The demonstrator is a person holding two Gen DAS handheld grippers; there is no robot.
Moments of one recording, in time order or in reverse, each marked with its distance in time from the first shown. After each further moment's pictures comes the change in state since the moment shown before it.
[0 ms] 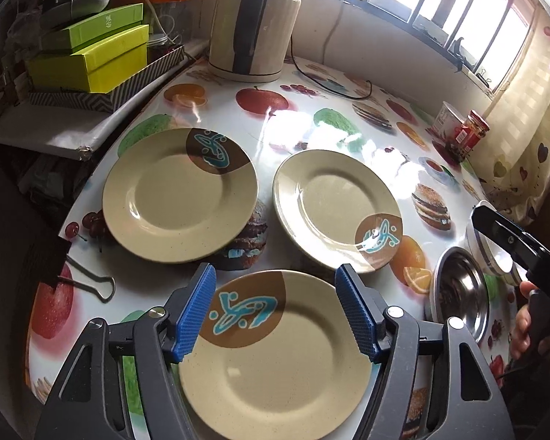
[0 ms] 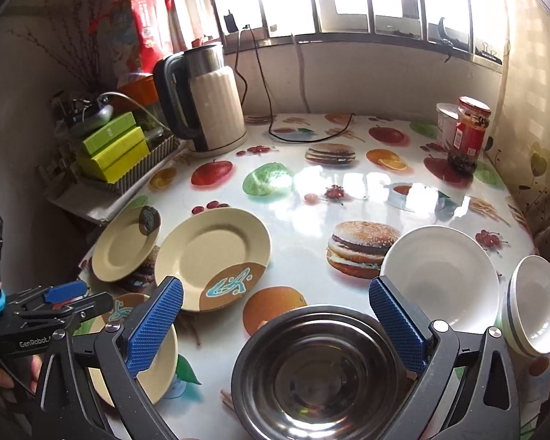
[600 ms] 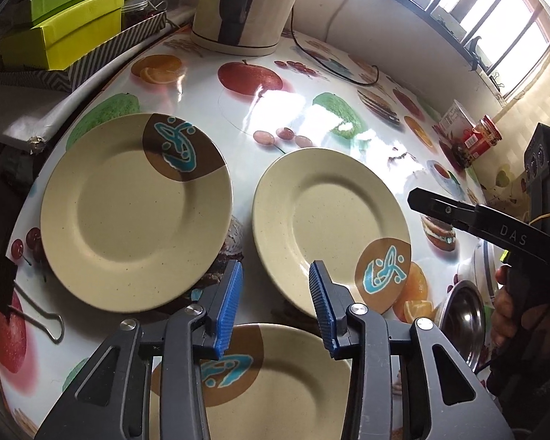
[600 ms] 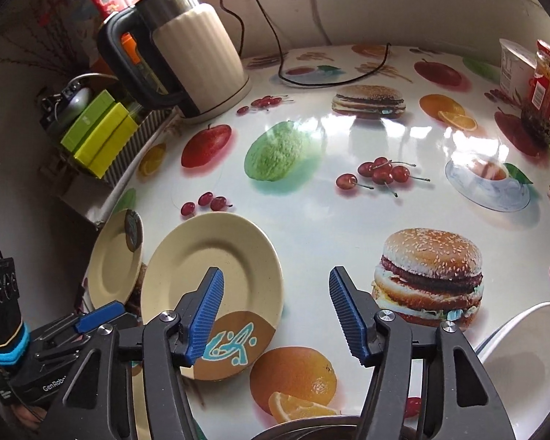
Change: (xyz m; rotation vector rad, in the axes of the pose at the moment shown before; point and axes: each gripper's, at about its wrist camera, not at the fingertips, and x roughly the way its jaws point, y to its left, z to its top) left arm 0.056 -0.001 0.030 -0.066 0.113 -0.070; right arm 0.132 -0.020 0.045 0.133 0.290 0.178
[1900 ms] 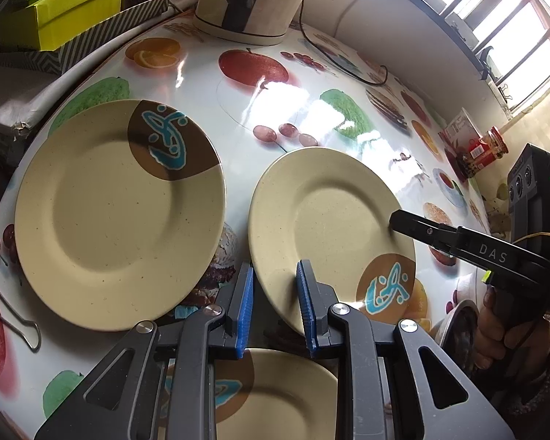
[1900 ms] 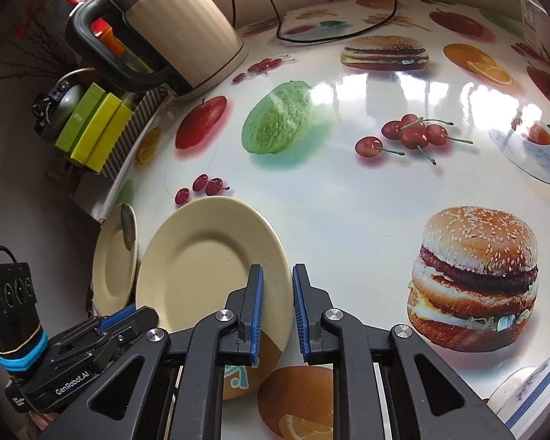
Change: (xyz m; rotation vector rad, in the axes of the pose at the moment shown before) left arm 0.018 0.004 0.009 -0.045 0.015 -0.022; right arm 0.041 -0.010 -0.004 0.102 0.147 0.110
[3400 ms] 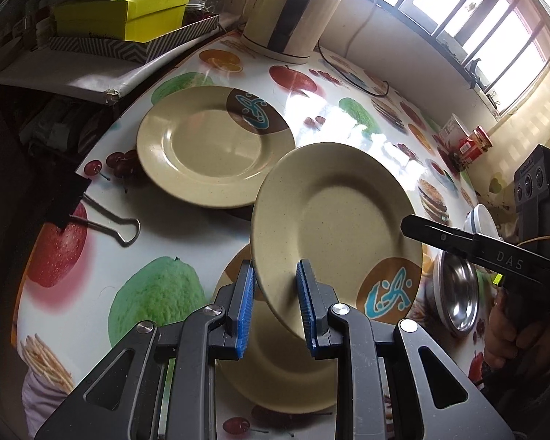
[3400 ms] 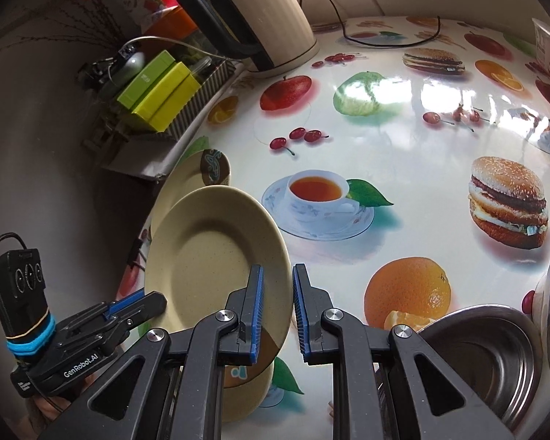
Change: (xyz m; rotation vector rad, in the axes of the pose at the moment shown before) left arm -0.081 0.044 -0.075 -0.020 -0.080 0.029; right arm -0.038 0.071 -0.069 -0.107 -0.029 0.074
